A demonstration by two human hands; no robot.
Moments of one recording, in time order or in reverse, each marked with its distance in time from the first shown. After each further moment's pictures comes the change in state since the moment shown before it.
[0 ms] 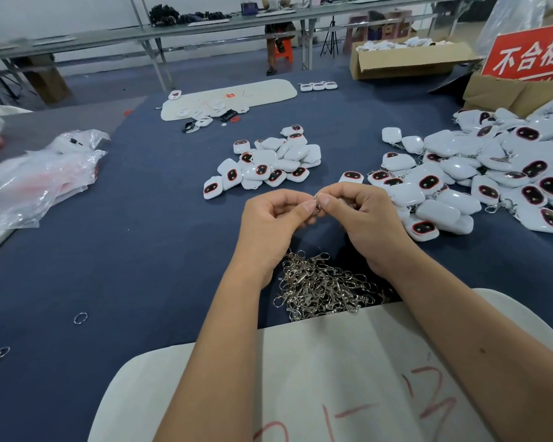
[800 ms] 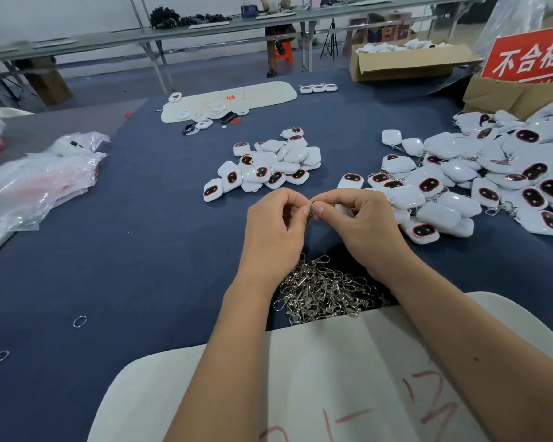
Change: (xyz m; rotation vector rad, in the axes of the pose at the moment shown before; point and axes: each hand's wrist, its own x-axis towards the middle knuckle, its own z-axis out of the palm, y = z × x) left_hand -0.002 -0.002 0.004 0.492 0.133 0.251; right_hand -0.002 -0.001 0.003 -0.159 0.049 -0.021
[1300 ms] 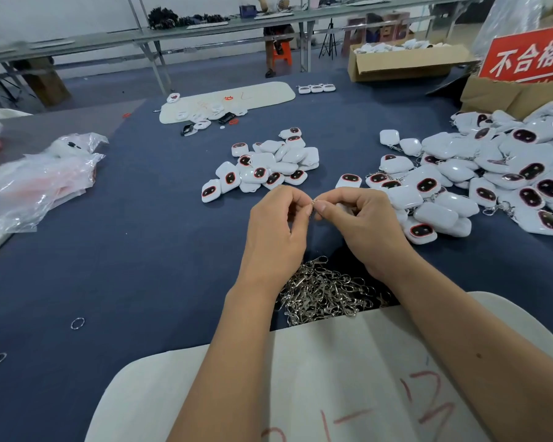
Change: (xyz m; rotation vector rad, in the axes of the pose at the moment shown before) left_hand -0.002 0.004 0.003 0.064 0.029 0.159; right_hand 0.001 -0.001 -0.004 0.021 -0.009 0.005
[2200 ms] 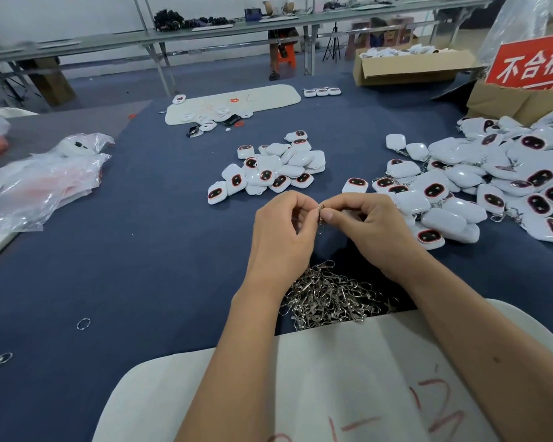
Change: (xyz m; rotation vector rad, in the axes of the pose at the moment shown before) left_hand 0.000 0.002 -0.001 -0.057 -0.003 -0.145; right_hand 0.002 0.000 -0.007 -0.041 -0.117 -0.049
